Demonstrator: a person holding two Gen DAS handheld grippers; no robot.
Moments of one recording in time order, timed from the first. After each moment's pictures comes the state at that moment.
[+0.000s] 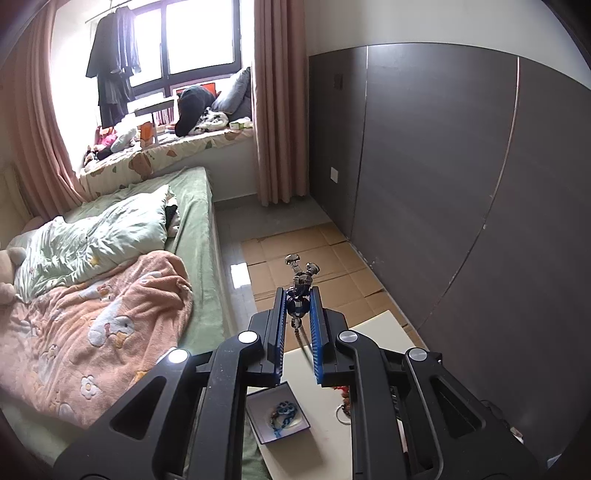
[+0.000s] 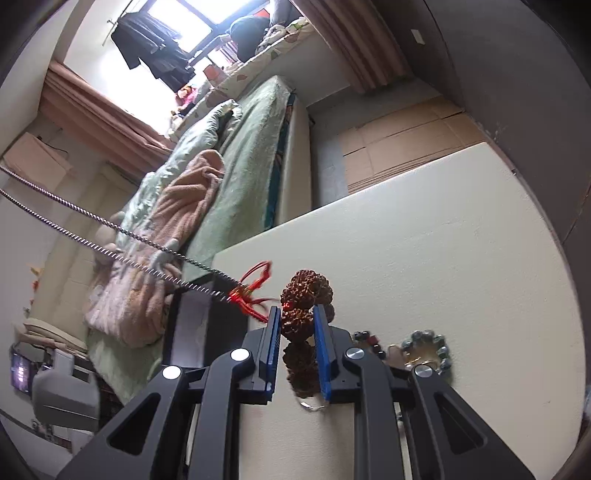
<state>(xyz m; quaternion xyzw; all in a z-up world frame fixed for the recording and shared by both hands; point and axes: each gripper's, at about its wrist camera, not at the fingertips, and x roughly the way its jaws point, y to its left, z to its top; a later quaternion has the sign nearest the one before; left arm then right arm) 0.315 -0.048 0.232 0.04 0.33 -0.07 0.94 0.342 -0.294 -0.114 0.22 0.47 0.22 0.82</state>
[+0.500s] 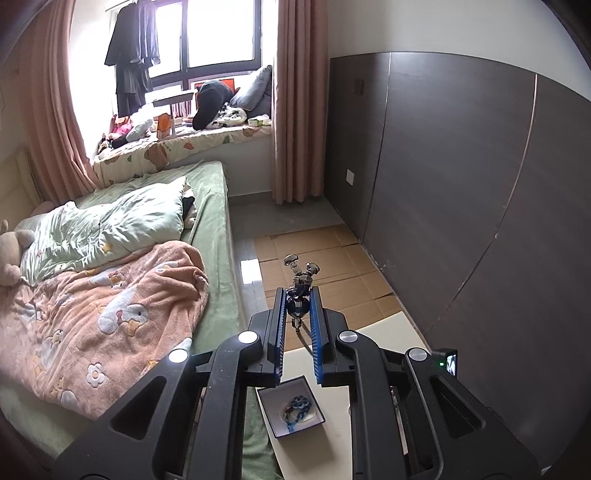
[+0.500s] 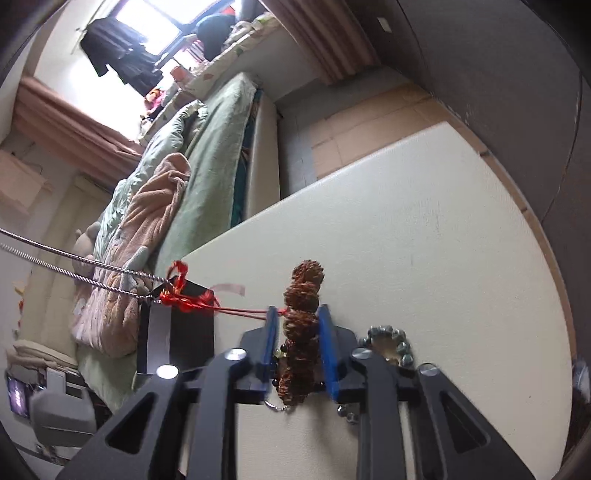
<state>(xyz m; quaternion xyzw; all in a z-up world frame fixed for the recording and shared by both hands) 0.306 -0.011 0.228 0.01 0.33 -0.06 0.94 0.349 -0.318 -0.135 0.24 0.50 0.16 0.81</state>
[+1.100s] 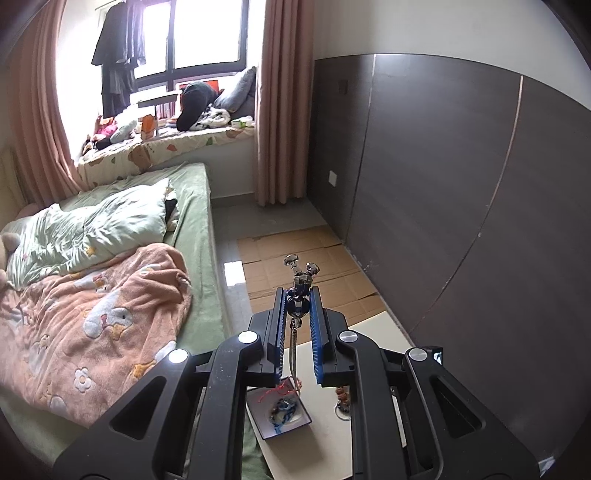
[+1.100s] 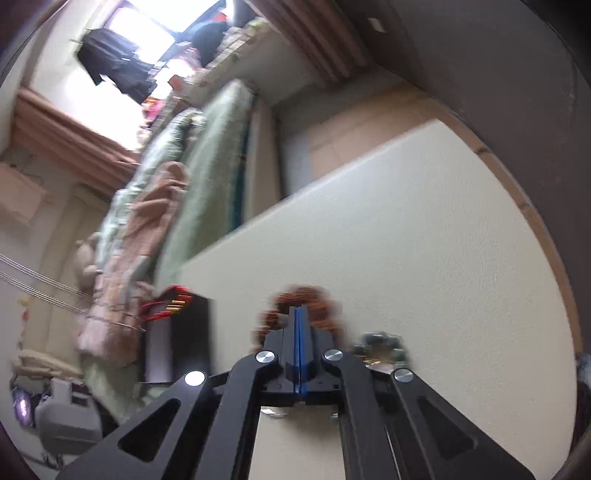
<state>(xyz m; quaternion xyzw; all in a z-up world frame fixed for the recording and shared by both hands) 0.303 -0.019 0.231 0.01 0.32 -0.09 0.94 0.349 -0.311 -0.129 0.24 0.48 0.18 0.82</state>
